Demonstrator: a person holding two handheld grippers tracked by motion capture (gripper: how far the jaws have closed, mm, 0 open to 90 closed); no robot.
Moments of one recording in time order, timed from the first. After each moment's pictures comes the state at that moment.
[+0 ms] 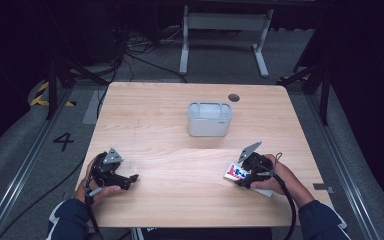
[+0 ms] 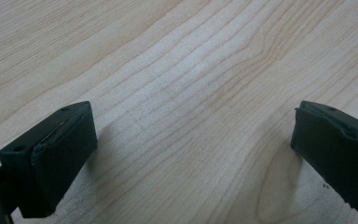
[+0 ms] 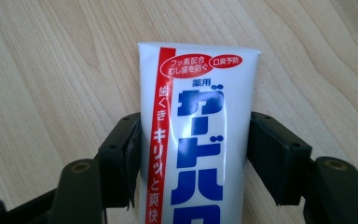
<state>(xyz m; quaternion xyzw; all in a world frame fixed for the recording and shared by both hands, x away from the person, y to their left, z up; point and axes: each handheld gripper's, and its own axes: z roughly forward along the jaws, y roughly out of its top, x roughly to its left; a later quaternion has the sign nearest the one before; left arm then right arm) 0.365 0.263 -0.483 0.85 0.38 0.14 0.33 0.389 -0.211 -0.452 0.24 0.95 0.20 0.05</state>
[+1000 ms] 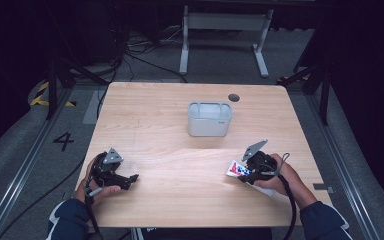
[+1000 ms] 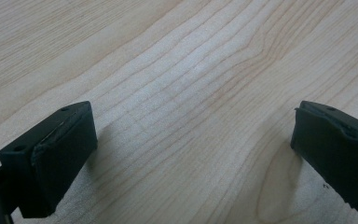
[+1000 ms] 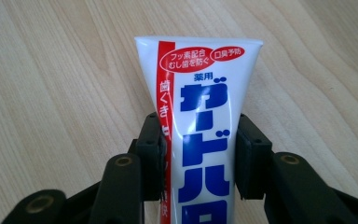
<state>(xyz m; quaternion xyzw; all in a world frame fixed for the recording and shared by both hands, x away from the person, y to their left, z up) 0.365 0.263 -0.483 0.85 0.38 0.14 0.33 0.384 -0.221 -0.437 0.25 0.94 0.22 0.05</state>
